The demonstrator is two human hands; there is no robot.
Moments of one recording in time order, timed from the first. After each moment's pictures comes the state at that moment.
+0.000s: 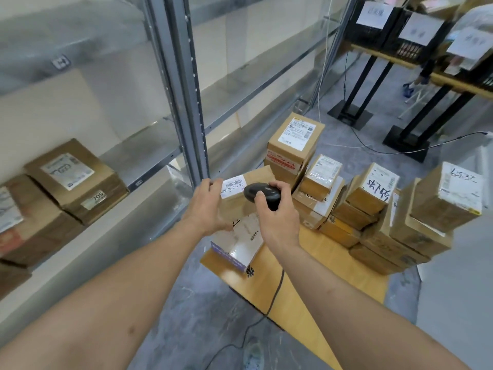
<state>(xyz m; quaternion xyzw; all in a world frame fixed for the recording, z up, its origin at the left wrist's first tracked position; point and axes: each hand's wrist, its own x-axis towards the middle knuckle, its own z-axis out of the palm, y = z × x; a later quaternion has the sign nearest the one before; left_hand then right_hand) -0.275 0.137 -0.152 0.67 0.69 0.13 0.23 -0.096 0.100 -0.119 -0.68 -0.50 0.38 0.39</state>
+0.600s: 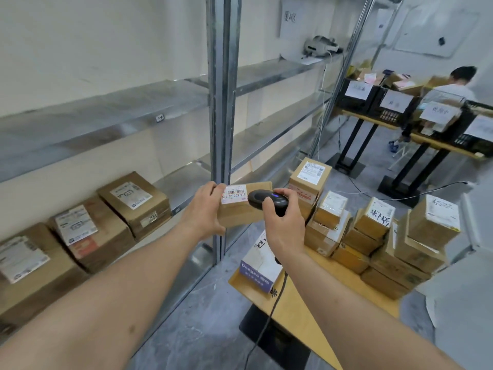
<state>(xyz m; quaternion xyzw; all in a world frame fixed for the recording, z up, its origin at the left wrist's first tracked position) -0.386 0.070 -0.060 0.74 0.64 0.19 0.09 -0.185 0.025 -0.029 -0.62 -0.52 0.33 0.48</state>
